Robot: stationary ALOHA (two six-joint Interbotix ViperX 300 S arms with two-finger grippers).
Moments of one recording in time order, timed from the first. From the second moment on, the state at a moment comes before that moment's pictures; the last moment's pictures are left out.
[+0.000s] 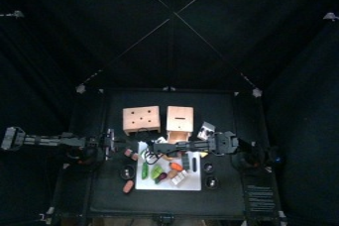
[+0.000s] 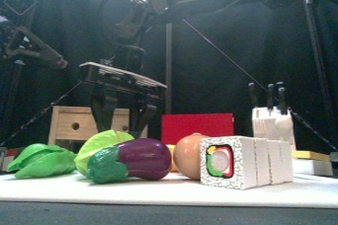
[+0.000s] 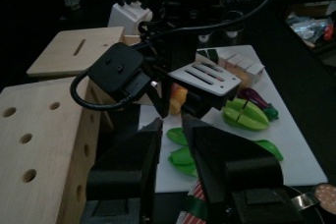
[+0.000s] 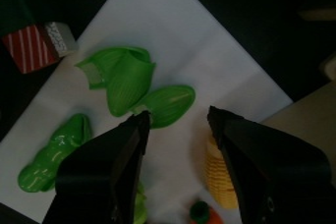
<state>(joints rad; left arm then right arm) 0.02 -1.00 1.36 -0.24 -0.12 0.37 -0.01 0.65 -0.42 -0.20 1.14 0.88</state>
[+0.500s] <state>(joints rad) 0.02 -1.00 1.36 -0.24 -0.12 0.37 -0.02 0.68 -0.42 -0.15 1.14 0.84</state>
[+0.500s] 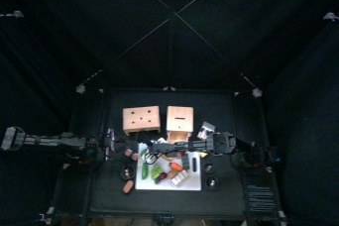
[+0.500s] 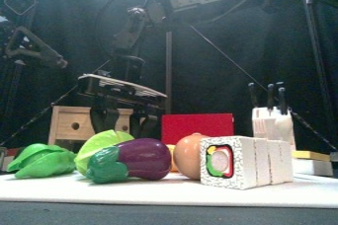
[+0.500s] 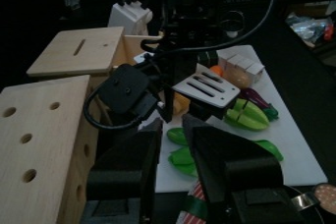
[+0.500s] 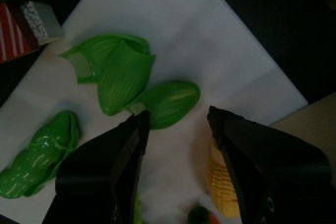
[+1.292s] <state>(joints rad) 0.02 -1.00 1.36 -0.24 -0.12 0.37 -0.03 0.70 -0.41 -0.15 1.10 0.84</state>
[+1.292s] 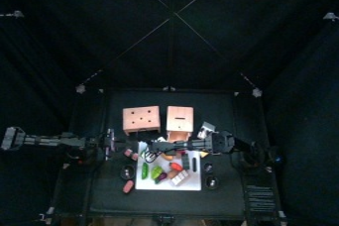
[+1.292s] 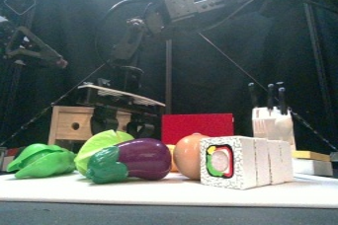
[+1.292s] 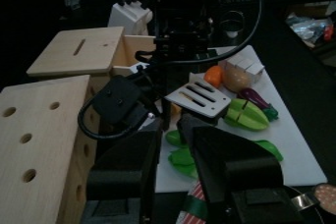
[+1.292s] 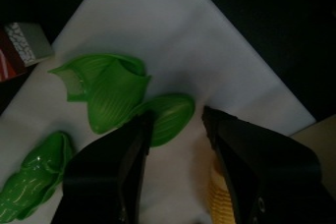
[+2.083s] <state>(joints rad) 0.02 -1.00 1.36 -0.25 -0.12 0.37 -0.01 0.67 -0.41 -0.24 1.12 0.85</state>
